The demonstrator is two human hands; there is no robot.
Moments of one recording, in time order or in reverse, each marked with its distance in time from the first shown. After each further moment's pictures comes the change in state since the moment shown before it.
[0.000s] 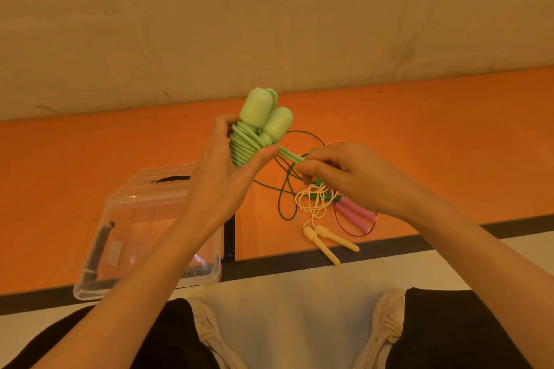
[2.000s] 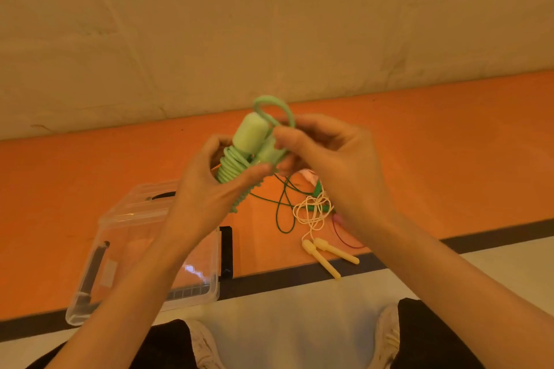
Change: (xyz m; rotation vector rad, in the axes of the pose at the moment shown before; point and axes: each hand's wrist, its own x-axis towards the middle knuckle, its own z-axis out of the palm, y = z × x) left_hand 0.006 0.014 -0.007 -0.213 -0.108 -0.092; right_hand 0.009 -0.047 0.011 0.871 0.499 -0.099
